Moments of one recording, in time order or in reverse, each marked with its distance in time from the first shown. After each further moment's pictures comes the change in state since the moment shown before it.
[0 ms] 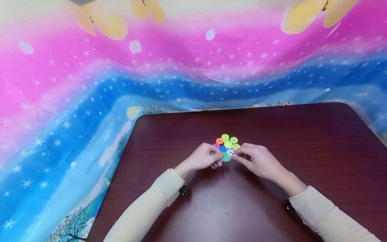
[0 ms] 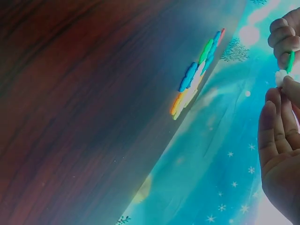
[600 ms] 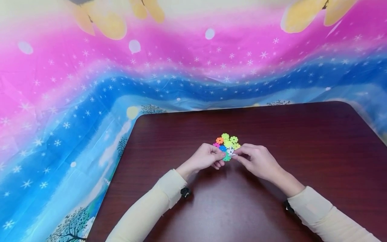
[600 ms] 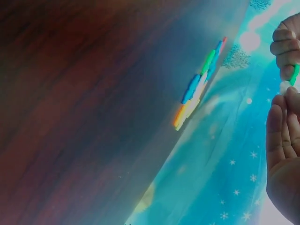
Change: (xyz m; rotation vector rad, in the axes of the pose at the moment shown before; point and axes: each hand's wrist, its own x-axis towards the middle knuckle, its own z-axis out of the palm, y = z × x) left_hand 0.001 0.001 0.010 -0.234 0.040 -0.081; right_hand -0.001 0.003 0.008 0.010 0.113 -0.087
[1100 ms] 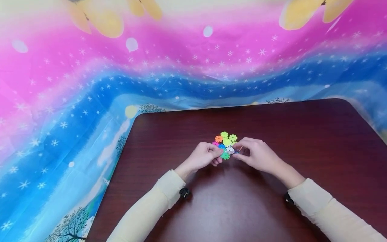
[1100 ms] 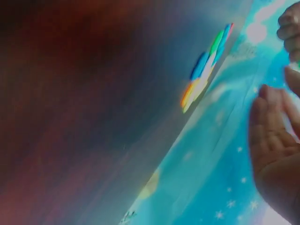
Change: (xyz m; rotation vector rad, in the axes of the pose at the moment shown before) left_hand -0.001 -0.001 -0.001 0.005 0.059 0.049; right_hand 0.009 0.015 -0.007 -0.027 -0.183 0.162
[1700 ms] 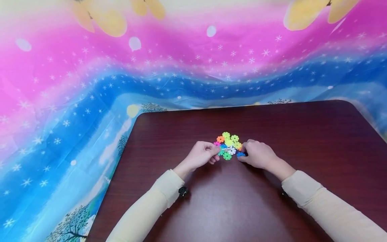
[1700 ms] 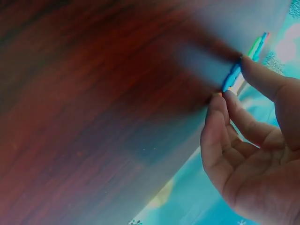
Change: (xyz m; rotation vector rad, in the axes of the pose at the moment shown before) left_hand -0.001 -0.006 -0.012 0.016 0.060 0.007; right_hand 0.017 0.019 0.014 -0.225 -0.292 0.287
